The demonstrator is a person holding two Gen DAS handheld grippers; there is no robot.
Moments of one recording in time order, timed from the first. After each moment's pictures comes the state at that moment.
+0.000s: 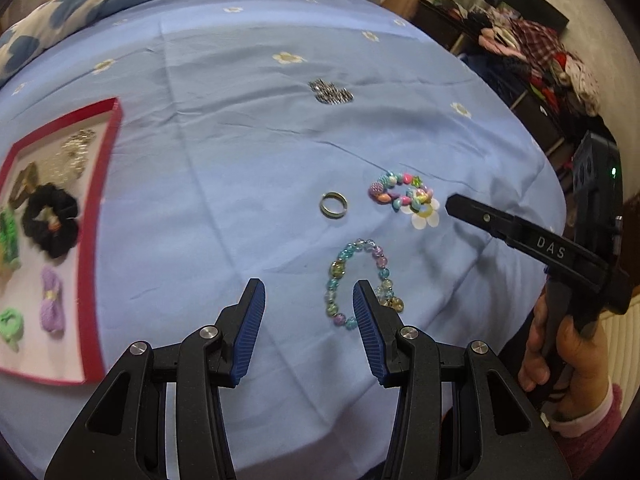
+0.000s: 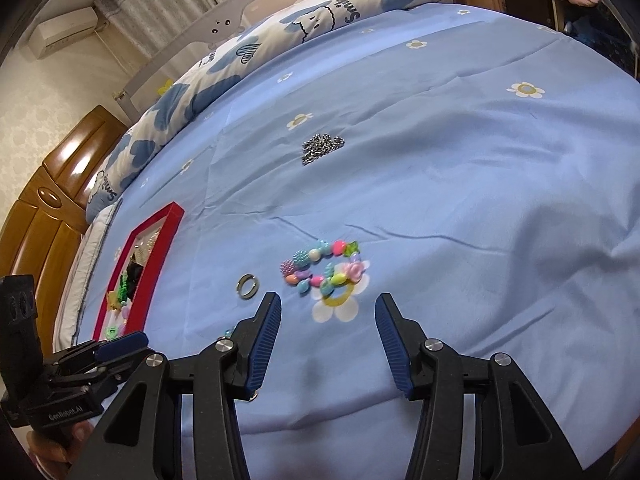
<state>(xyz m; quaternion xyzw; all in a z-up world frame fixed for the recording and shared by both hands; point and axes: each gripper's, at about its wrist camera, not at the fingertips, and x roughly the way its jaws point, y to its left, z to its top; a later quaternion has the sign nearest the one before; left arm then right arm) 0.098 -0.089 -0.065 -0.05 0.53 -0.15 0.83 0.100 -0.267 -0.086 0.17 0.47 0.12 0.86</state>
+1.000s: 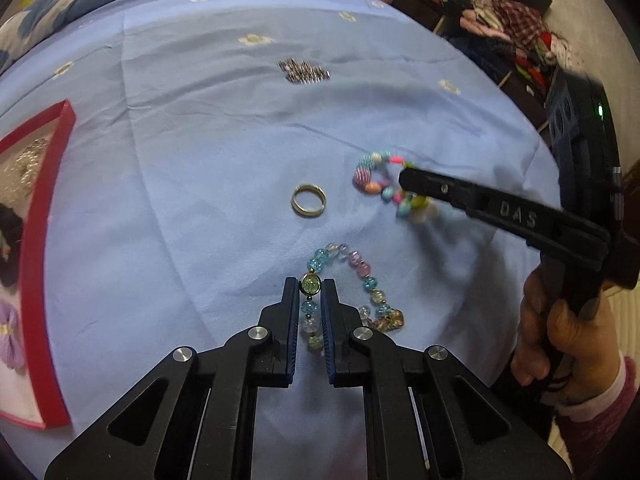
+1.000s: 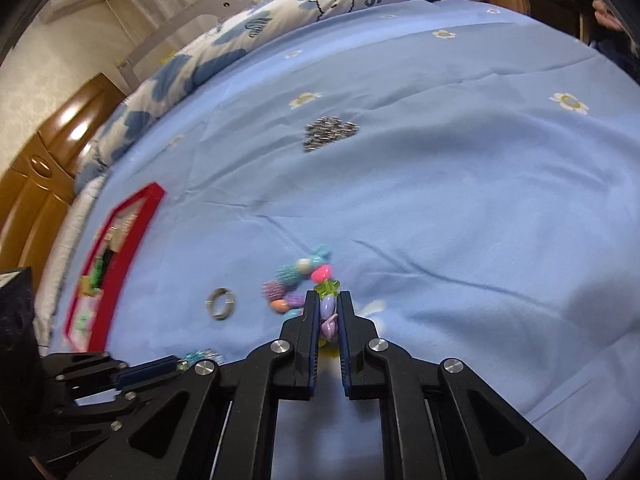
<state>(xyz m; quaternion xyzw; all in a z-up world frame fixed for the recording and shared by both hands) 0.112 -0.106 -0.089 -0.04 0.53 -0.18 0.83 0.132 -0.247 -0.106 0.14 0.49 0.15 0.85</state>
